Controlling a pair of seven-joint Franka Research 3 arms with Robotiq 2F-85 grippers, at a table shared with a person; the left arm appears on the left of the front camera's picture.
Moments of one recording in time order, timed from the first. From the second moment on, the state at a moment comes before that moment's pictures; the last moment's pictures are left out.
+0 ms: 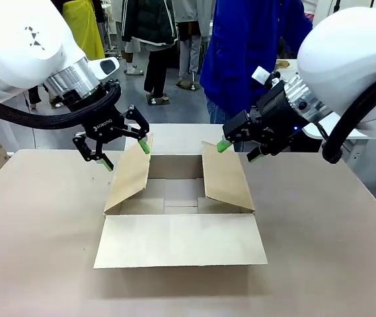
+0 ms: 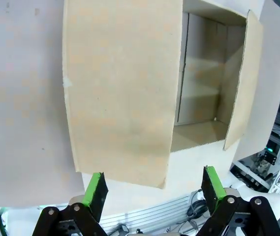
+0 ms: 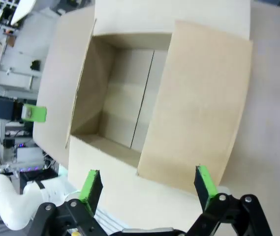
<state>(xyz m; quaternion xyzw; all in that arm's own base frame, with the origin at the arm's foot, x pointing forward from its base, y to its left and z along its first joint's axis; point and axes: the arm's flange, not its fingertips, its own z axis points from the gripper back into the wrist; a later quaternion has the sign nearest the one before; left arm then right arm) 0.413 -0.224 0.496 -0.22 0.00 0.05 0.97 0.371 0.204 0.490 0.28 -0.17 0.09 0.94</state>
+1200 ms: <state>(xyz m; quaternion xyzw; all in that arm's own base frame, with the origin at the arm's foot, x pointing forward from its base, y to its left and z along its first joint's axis) 0.446 -0.318 0.470 0.00 -0.07 0.12 0.99 0.371 0.205 0.489 0.27 -0.20 0.08 0.94</state>
